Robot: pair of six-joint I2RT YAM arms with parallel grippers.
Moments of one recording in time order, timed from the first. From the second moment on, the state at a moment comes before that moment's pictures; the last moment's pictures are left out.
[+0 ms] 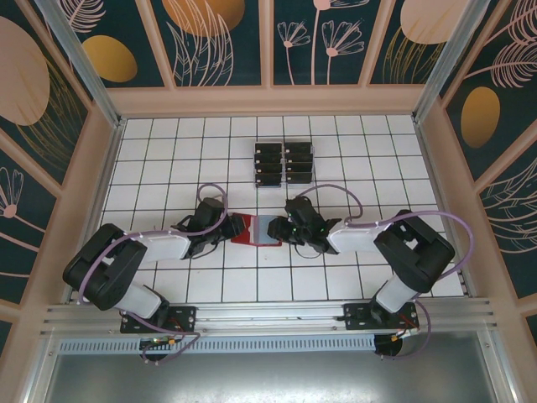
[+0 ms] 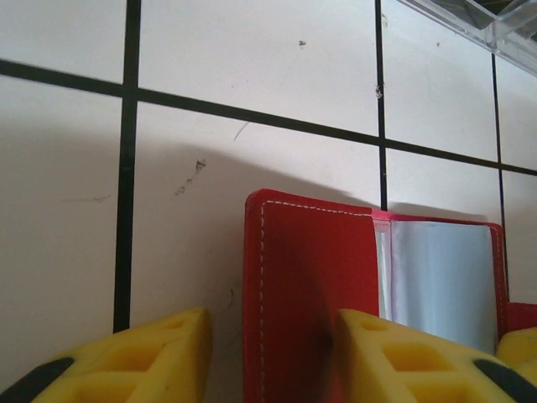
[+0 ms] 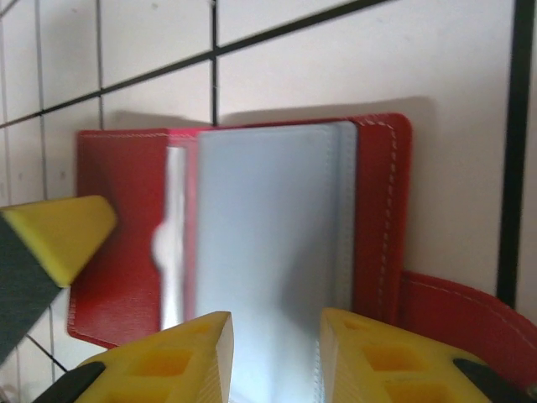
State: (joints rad) left arm -0.58 1.50 0.48 0.20 0.09 -0.79; right arm 0.83 1.60 0.63 0.18 -0.15 0.94
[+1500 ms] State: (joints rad) left arm -0.64 1.56 0.62 -0.03 -0.16 -0.63; right arm 0.82 1.64 0.71 0.23 -0.24 0.94
